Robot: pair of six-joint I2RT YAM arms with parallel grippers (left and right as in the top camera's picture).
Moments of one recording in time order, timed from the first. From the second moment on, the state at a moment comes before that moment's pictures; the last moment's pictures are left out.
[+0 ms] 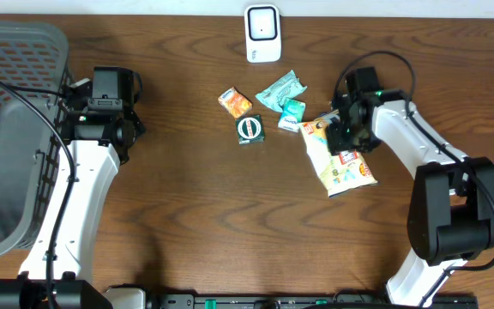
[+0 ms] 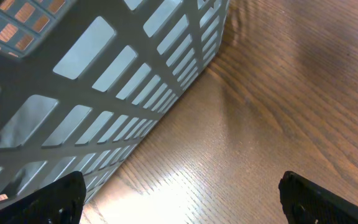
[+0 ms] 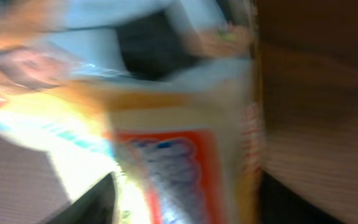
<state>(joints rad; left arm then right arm) -0.03 1.46 1.22 -0.92 -0.51 -0.56 0.17 1.92 1.29 -0.80 -0.04 -0.02</state>
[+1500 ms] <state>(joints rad) -0.03 1.46 1.22 -0.92 -0.51 -0.56 0.35 2.29 1.67 0.46 0.05 0.37</state>
